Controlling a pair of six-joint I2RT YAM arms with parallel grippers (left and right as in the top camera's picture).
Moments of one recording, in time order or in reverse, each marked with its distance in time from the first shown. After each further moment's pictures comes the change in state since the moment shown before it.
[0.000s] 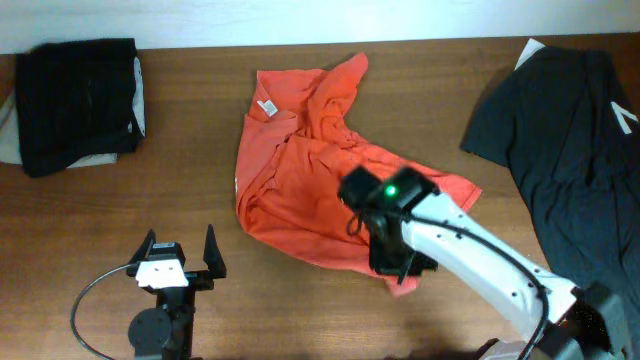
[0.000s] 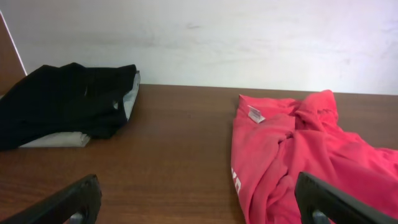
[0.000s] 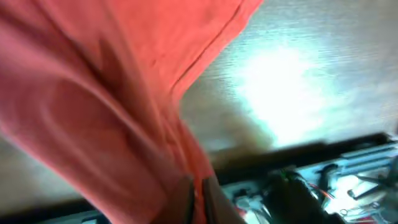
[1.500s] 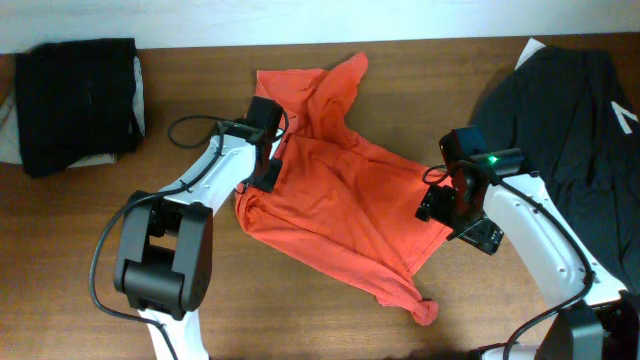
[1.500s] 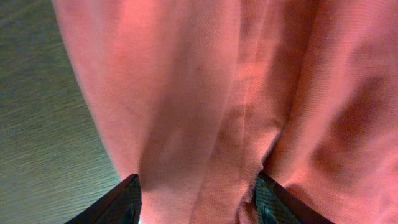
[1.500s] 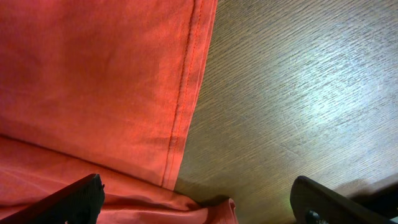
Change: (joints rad) left arm -0.347 2.024 1.410 -0.678 -0.196 0.123; right arm -0.531 -0.051 -0.128 0.293 -0.013 -0.083
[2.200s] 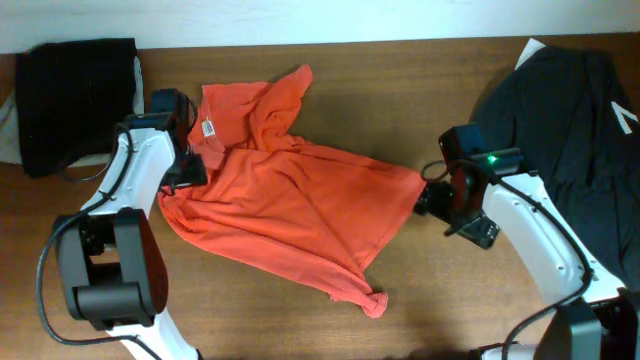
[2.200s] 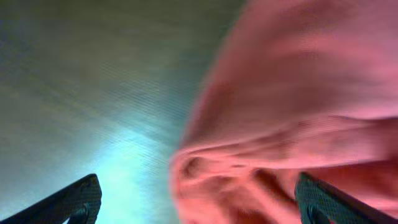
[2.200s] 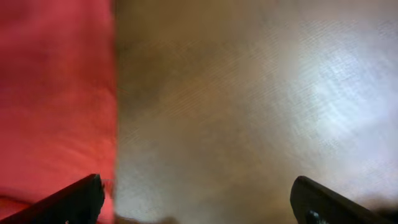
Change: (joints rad) left arm 0.338 -0.089 0.019 -0.187 -0.152 -0.265; right arm 0.000 0.015 -0.002 0.082 -0.015 0.000
